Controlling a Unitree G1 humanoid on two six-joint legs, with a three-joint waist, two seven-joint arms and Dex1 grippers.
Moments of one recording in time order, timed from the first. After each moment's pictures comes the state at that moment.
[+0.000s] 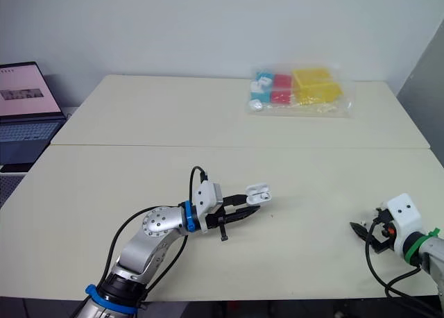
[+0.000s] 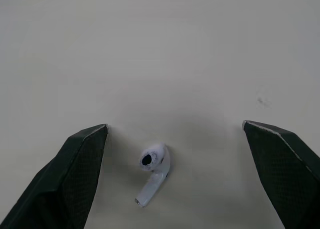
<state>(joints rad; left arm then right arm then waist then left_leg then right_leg) -0.24 0.35 -0.27 -0.12 -0.26 0.11 -0.90 0.21 -0.74 -0.39 -0.26 0.28 0.61 0.71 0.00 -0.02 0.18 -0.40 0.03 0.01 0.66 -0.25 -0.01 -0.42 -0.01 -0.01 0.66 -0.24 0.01</state>
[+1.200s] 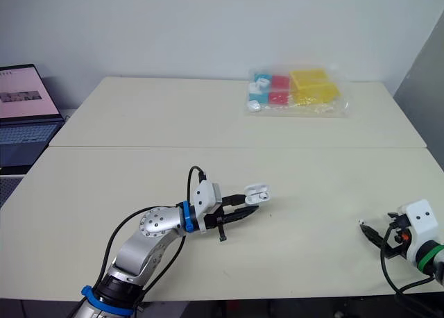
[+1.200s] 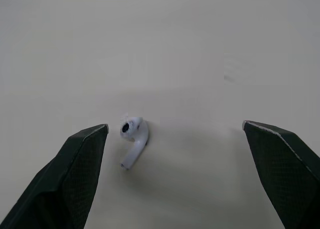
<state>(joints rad) -0.24 0.37 -0.27 -0.16 -0.26 0.15 -0.88 0.28 -0.72 -0.49 -0.26 0.38 0.56 0.72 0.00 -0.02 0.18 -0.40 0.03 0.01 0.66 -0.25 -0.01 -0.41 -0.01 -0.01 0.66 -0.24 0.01</state>
